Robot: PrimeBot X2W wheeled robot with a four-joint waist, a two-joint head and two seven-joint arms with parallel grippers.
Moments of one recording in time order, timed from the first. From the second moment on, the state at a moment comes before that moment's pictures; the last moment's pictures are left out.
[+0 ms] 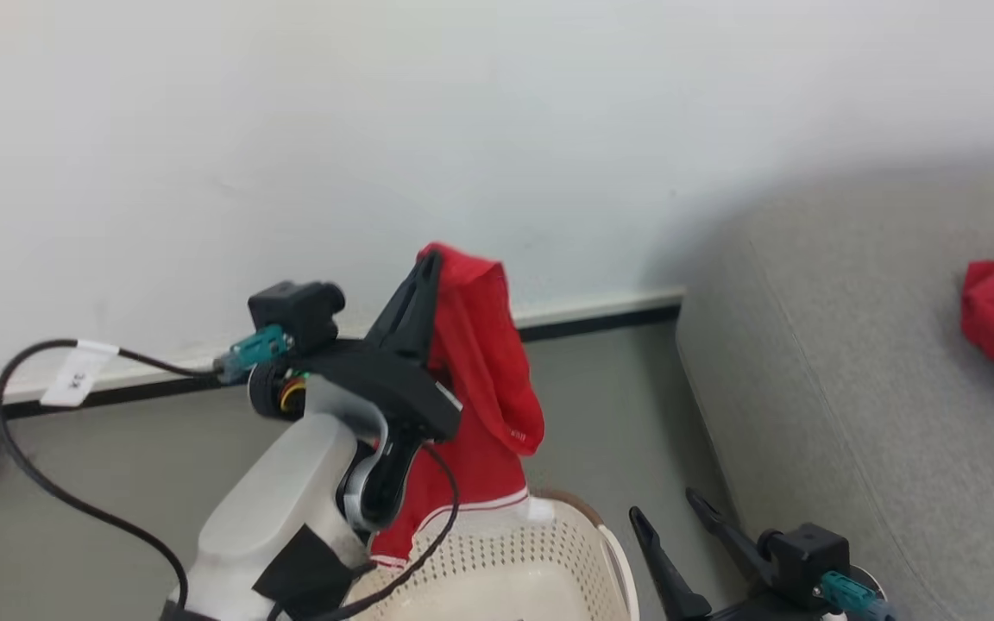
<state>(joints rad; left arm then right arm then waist) -0.79 0.05 -0.63 0.53 -0.84 0.06 -0.22 -0.03 -0.19 0.46 0.06 0.29 0.13 -0.03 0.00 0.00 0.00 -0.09</state>
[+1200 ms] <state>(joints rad) -0.89 0.06 -0.76 0.25 -0.82 0.15 -0.08 -0.31 -0.09 0.68 0.31 0.34 0.13 -0.03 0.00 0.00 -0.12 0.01</state>
